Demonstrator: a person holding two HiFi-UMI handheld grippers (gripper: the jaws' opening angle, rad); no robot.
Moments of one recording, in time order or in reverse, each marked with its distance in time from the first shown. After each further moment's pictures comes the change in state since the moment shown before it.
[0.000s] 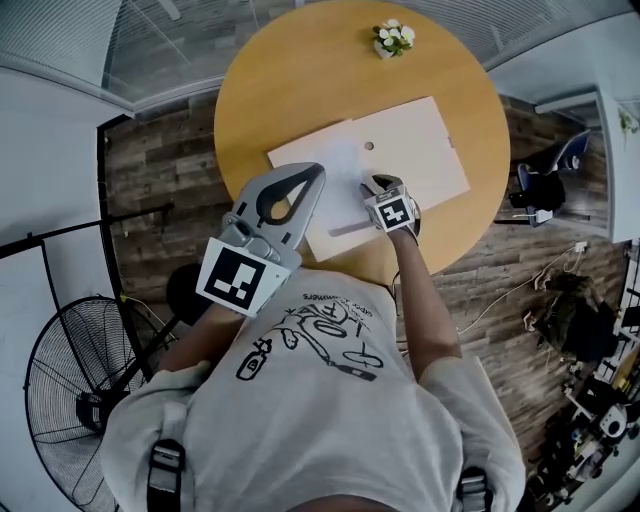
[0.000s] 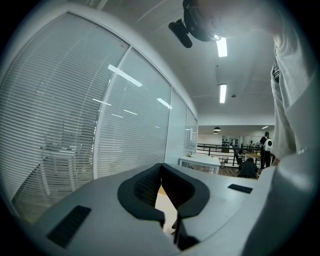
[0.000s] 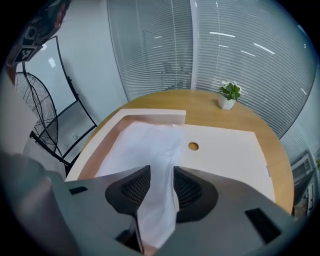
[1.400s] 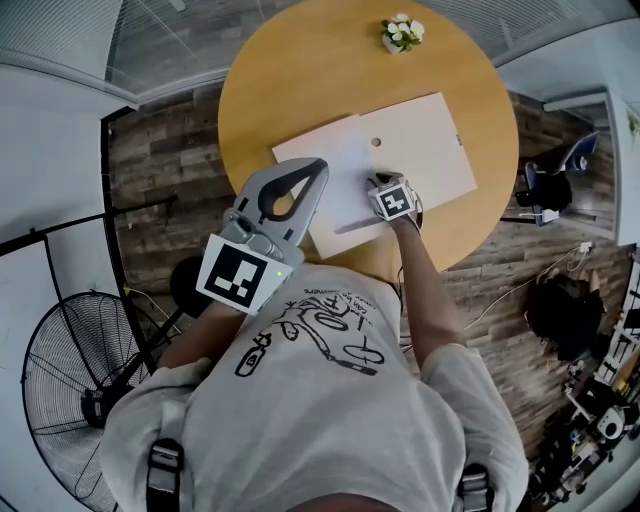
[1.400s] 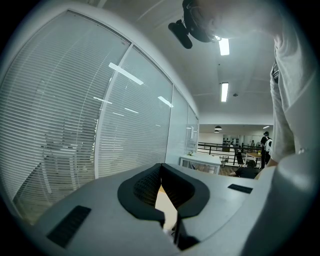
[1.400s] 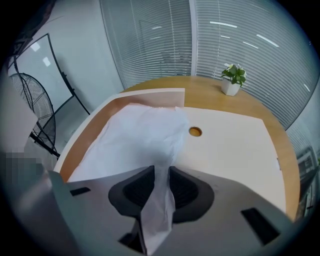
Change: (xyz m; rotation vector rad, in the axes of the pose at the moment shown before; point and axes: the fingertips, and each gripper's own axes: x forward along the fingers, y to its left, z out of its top) left arm 0.004 0.008 -0.006 -0.008 0.021 0.011; right arm 0.044 -0.004 -0.034 0.047 0.117 0.054
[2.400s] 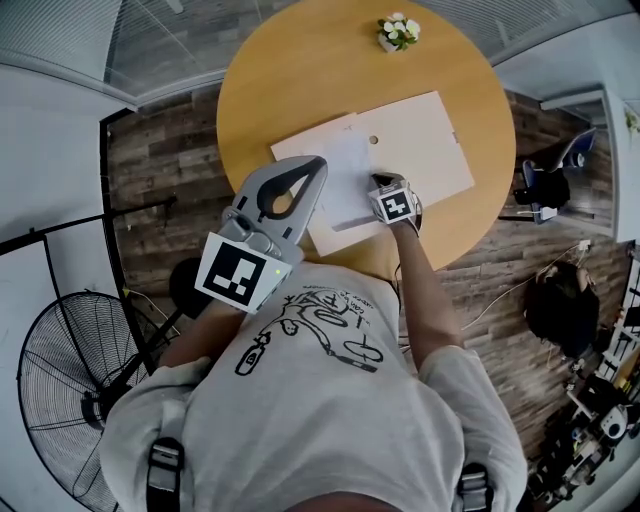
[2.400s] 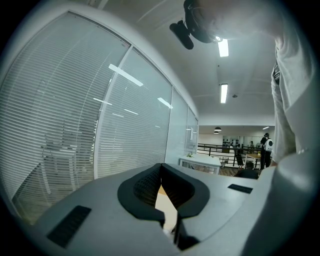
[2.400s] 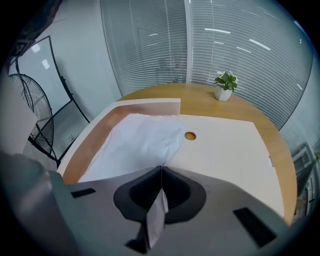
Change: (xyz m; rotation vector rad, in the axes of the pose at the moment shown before) left arm -0.003 -0.008 0.004 -0.003 -0.012 -0.004; right arm -0.016 0.002 -0.001 0.035 -0.061 -0.028
